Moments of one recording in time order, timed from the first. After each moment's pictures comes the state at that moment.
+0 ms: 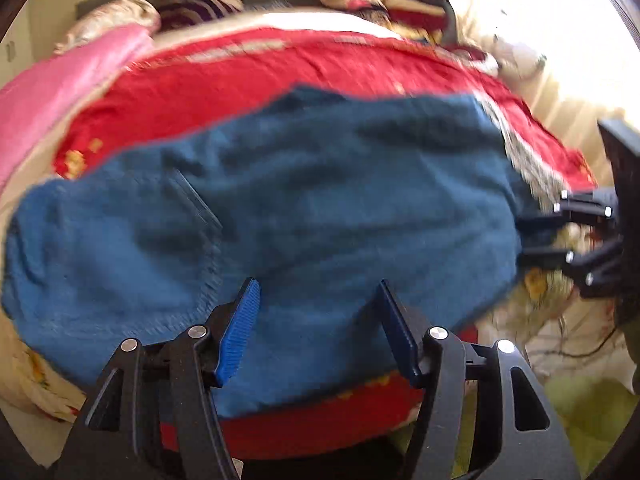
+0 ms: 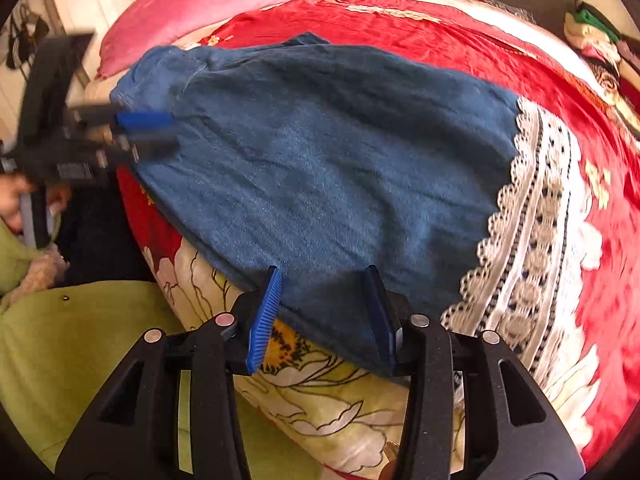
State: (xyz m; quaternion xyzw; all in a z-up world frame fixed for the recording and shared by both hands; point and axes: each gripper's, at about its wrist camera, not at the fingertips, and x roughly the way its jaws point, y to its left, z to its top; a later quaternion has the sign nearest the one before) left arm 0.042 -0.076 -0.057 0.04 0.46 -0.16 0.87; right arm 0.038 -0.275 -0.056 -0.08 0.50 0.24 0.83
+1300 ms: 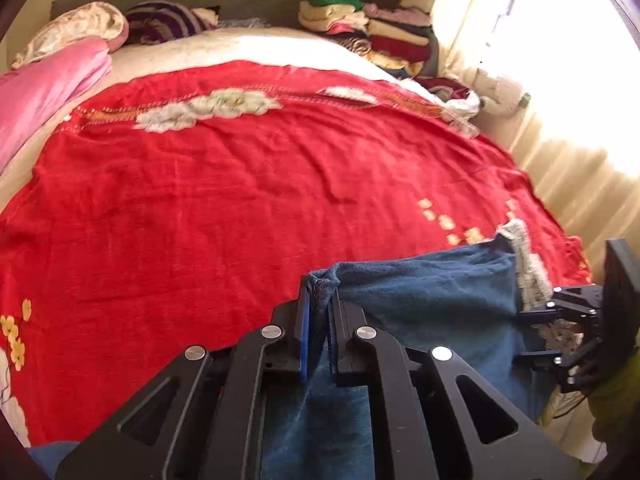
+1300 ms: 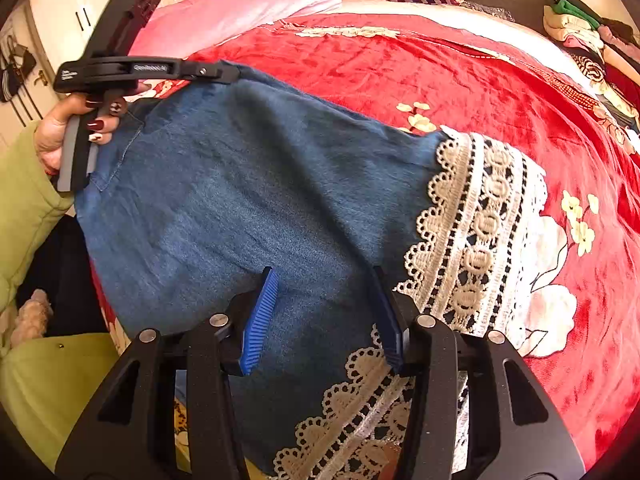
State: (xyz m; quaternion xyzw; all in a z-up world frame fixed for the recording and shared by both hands) left arm 0.224 -0.086 -0.032 -0.01 0.44 -0.21 0.87; right arm 0.097 -0.318 -0.057 -0.05 0.47 0.22 0.85
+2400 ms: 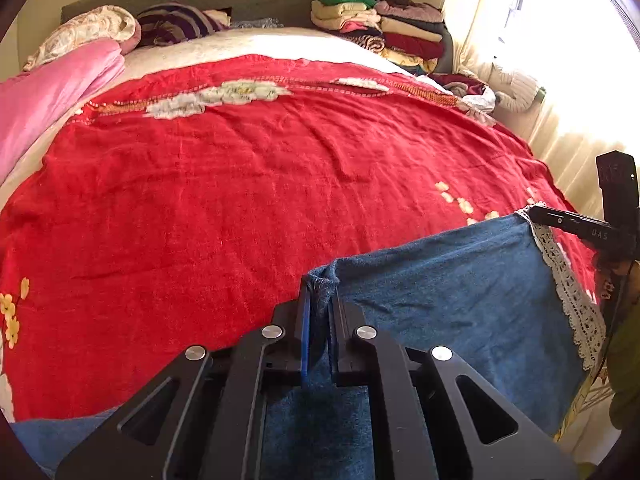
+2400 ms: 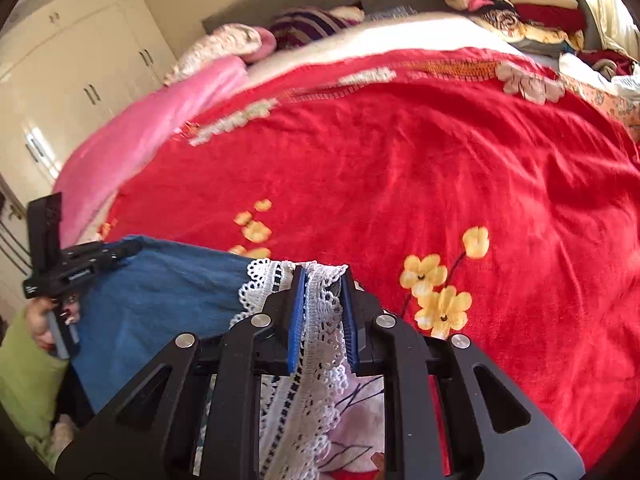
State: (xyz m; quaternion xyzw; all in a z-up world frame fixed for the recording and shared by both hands) left arm 0.215 -0.095 -0.046 0.01 0.43 -0.19 0.88; right arm 0.167 -0.424 -0.047 0.13 0.42 0.12 0.89
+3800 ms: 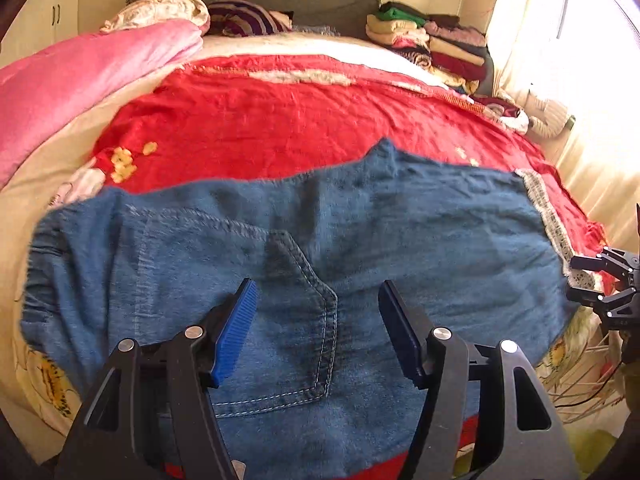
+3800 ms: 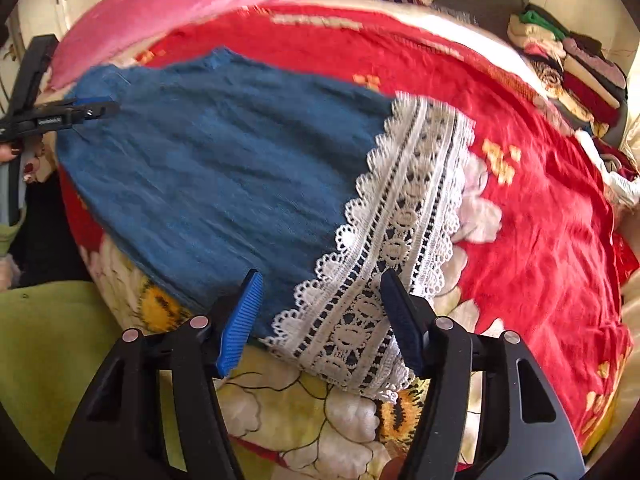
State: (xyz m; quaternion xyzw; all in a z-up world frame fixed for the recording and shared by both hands) left arm 0.079 -0.014 -0.037 -0.04 0.41 -0.10 0.91; right arm 0.022 -0.324 -0.038 -0.10 0.46 0.14 0.87
